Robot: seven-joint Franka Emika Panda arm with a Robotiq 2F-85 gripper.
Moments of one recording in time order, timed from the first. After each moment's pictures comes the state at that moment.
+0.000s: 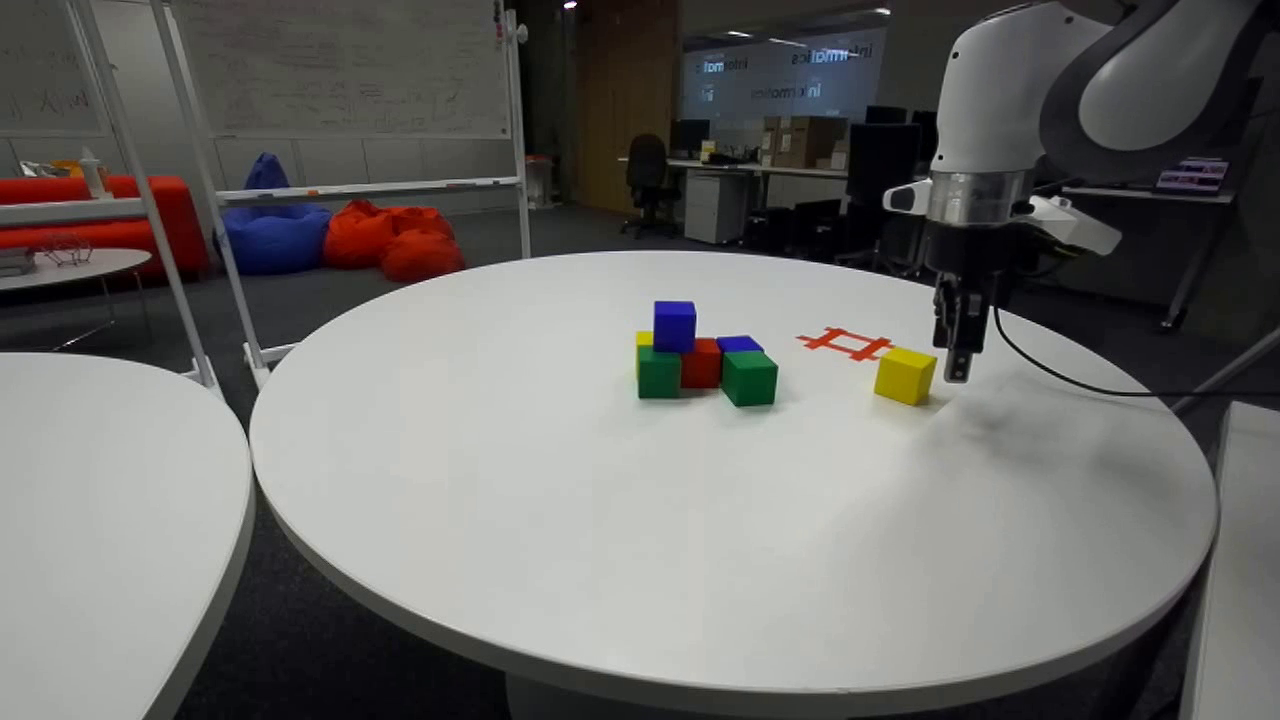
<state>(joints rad) 0.02 0.05 0.04 -2.69 -0.21 2.69 -0.25</state>
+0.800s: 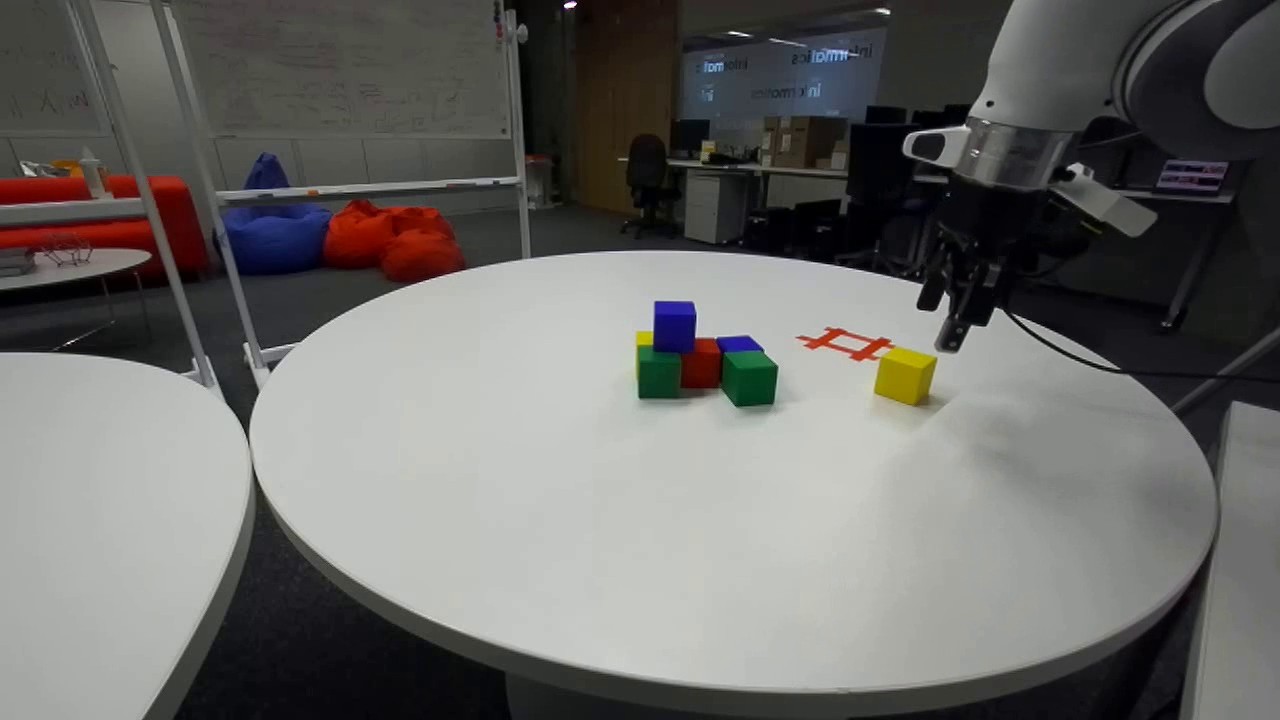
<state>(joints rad) 0.04 -0.12 0.07 -2.80 -0.37 2.85 -0.18</state>
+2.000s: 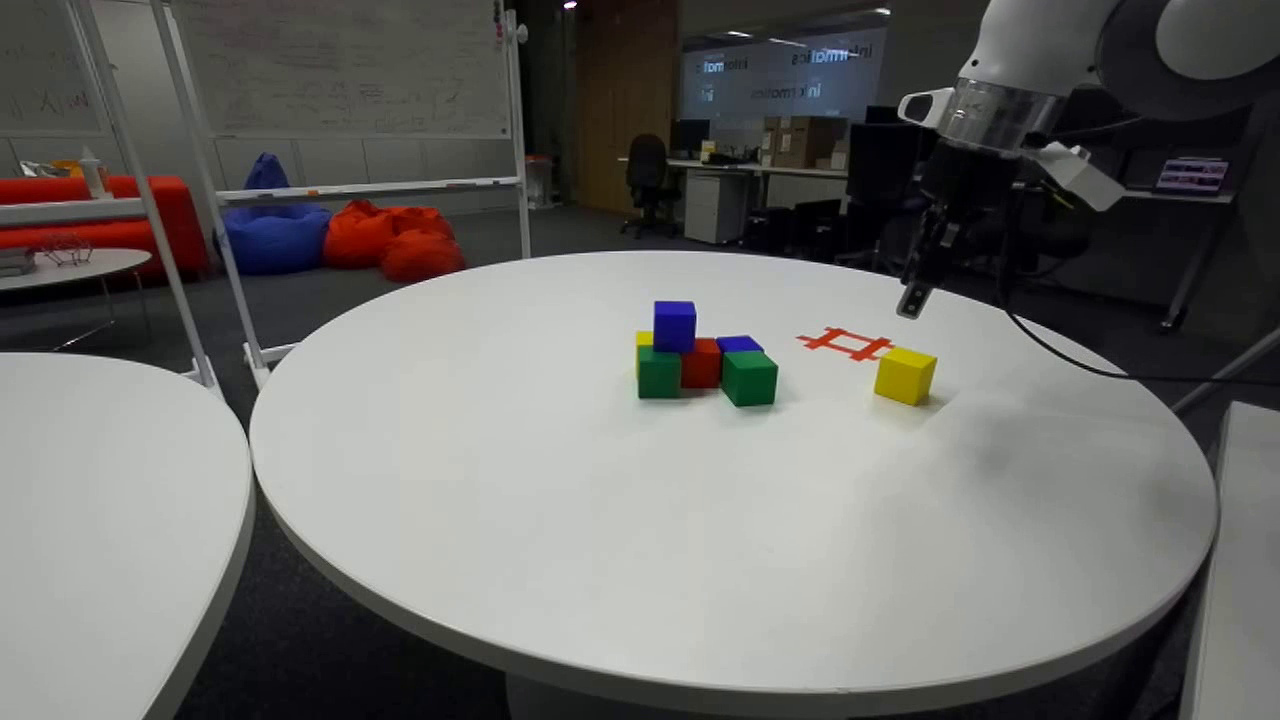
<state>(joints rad) 0.06 -0.15 0.07 -2.76 -0.16 2.85 -0.12</state>
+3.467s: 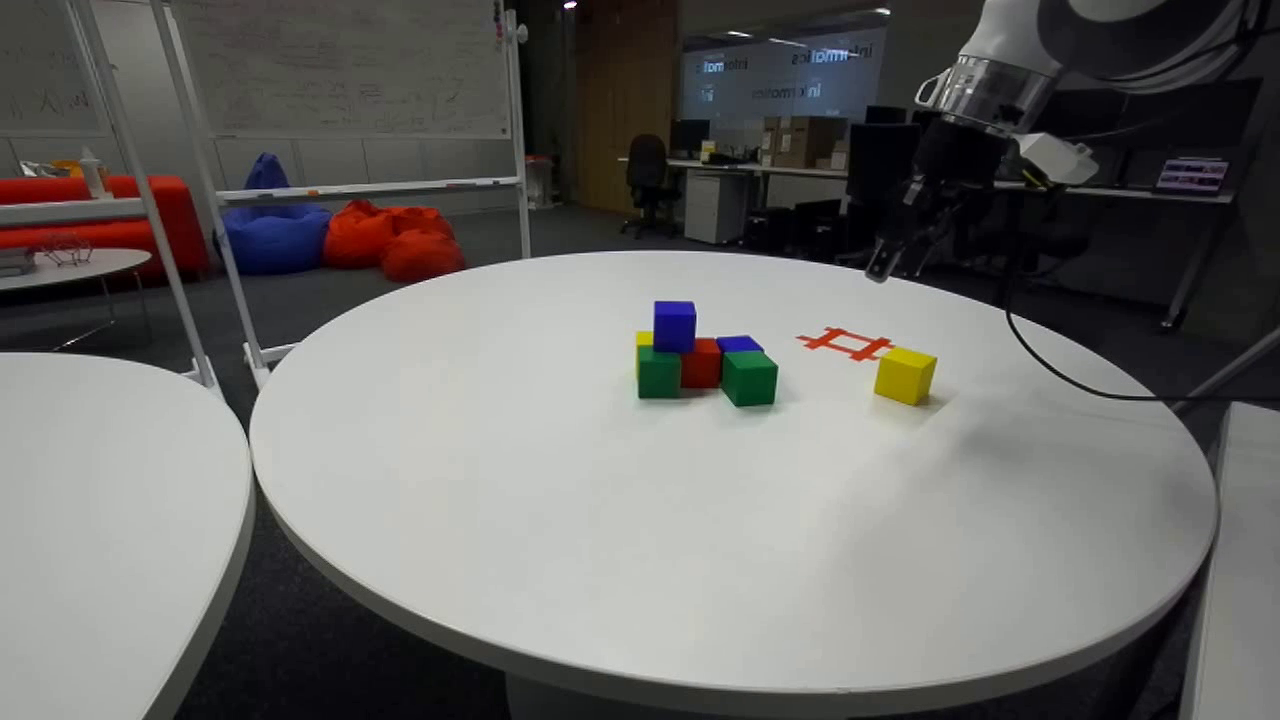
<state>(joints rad) 0.09 -0.15 0.01 -2.72 0.21 2.87 -0.11</state>
